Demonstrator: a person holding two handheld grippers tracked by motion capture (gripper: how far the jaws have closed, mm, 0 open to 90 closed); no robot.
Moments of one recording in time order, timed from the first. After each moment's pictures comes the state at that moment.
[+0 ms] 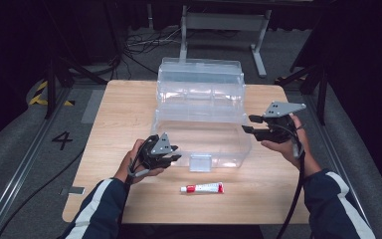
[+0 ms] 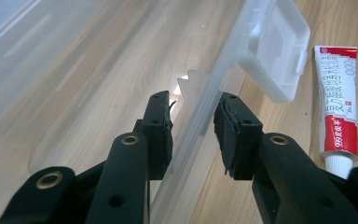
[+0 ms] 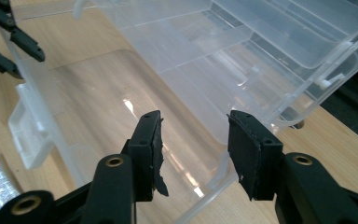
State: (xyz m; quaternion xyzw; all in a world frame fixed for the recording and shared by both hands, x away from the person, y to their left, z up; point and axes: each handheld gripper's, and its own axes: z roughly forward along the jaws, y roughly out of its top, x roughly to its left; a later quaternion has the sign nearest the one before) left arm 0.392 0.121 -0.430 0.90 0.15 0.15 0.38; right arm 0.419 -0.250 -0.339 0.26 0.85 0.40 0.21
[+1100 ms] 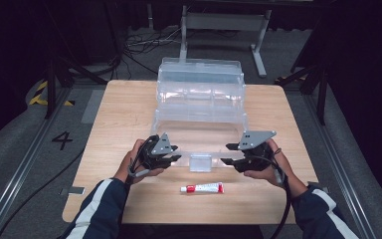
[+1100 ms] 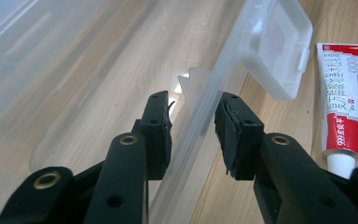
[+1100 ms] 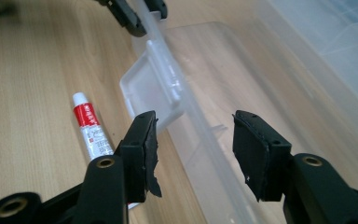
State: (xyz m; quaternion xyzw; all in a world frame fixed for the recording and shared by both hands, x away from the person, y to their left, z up) left arm 0.392 0.120 -0.430 0.90 0.15 0.15 0.37; right arm 0.370 -0.193 -0.378 0.17 0.90 0.37 0.14
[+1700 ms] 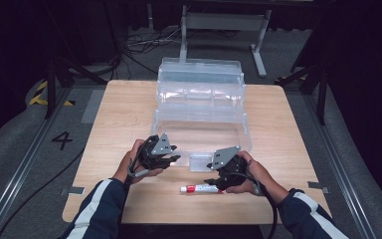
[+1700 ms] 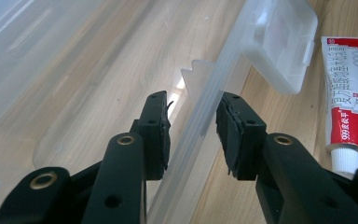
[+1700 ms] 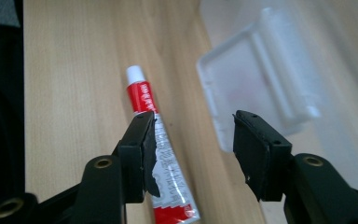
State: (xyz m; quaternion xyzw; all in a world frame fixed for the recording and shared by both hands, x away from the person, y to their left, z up) left arm 0.392 0.122 -0.431 0.91 0.15 0.16 0.37; right arm 0.351 -0.136 -0.414 0.09 0.95 0.29 0.08
